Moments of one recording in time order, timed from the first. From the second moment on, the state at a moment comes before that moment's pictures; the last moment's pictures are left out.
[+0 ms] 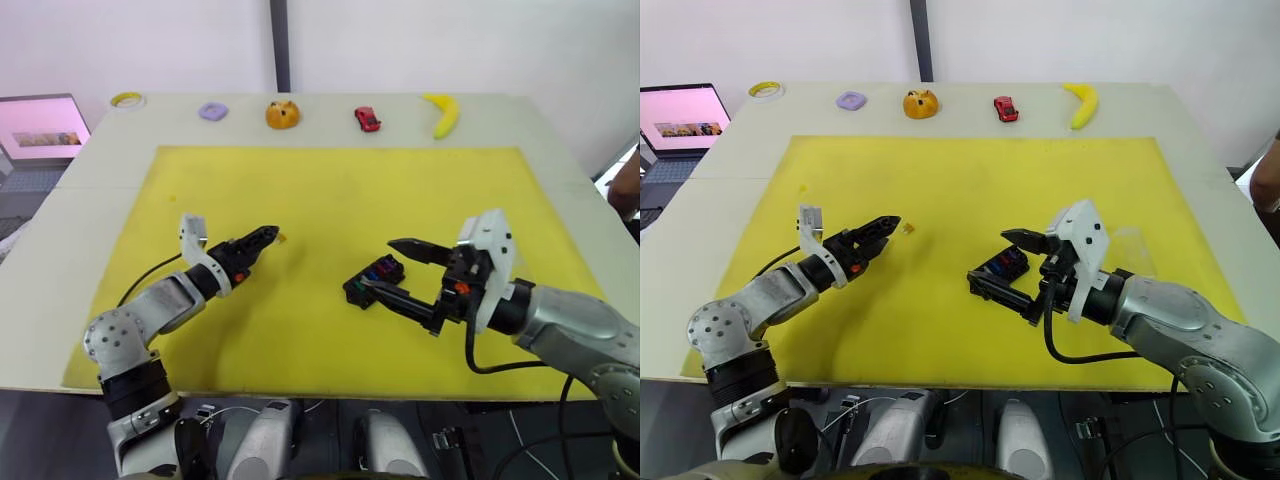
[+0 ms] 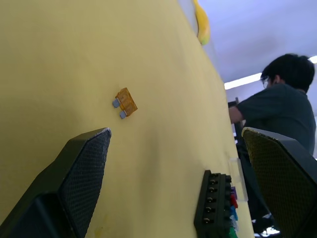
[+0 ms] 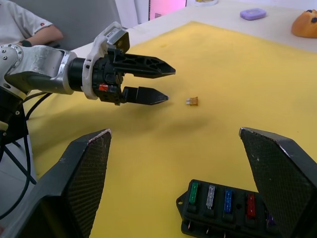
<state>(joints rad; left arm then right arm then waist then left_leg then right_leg) -0.38 0.15 0.57 -0.14 -1.33 1.27 0.15 -0.15 -0.78 -0.19 -0.79 1.07 0.87 0.38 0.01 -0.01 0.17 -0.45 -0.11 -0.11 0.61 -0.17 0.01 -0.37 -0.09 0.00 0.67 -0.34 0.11</state>
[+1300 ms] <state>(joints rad) -0.44 0.14 0.40 0.04 -1.35 1.08 0.18 -0.19 -0.82 -0.15 -0.78 0.99 0.87 0.40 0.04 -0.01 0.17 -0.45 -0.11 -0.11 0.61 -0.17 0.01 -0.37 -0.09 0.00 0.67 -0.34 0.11</state>
